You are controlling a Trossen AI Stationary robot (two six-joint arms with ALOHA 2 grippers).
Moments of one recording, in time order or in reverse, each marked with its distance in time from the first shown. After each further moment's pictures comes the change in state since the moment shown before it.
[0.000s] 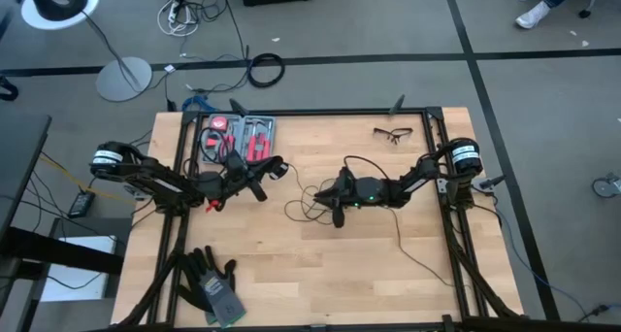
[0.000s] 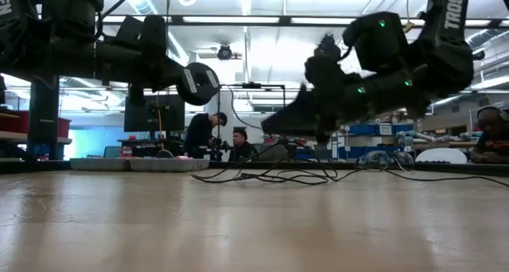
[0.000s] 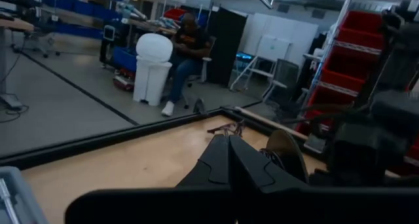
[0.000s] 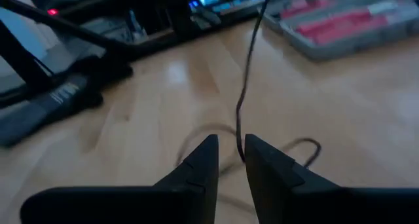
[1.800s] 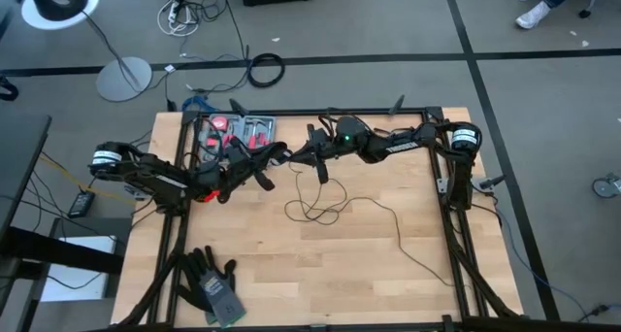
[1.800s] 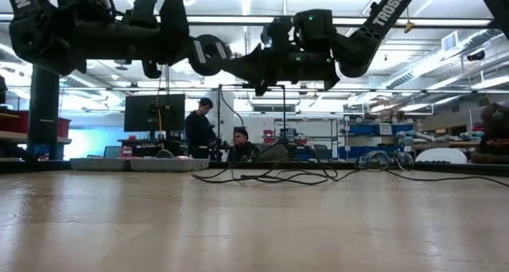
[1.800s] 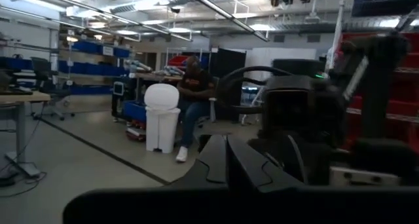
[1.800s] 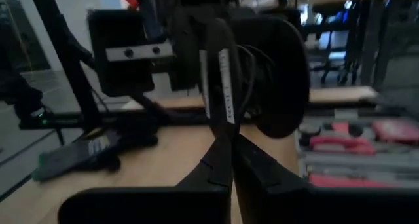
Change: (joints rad) left arm 0.069 -0.001 0.126 0.056 0.047 0.263; right arm -0.374 -0.003 0.472 -0.276 -0.686 -0.229
